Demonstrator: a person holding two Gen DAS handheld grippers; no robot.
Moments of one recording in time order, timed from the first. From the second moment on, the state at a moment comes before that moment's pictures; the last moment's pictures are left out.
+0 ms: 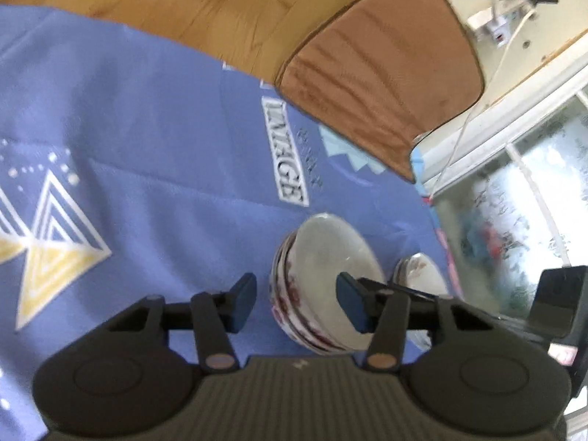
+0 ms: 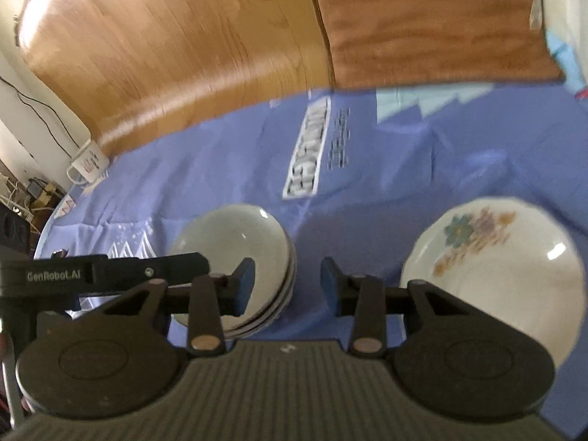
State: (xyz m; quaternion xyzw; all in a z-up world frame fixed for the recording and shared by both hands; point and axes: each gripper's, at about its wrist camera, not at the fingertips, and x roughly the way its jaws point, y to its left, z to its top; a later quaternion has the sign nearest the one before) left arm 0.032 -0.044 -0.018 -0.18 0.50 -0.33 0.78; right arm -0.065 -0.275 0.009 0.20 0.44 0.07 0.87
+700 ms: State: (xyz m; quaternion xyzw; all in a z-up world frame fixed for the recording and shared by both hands) left arm 0.010 -0.182 0.012 -0.13 0.52 -0.41 0.74; right arm -0.118 -0.368 0.048 0.21 0.38 0.01 0.90
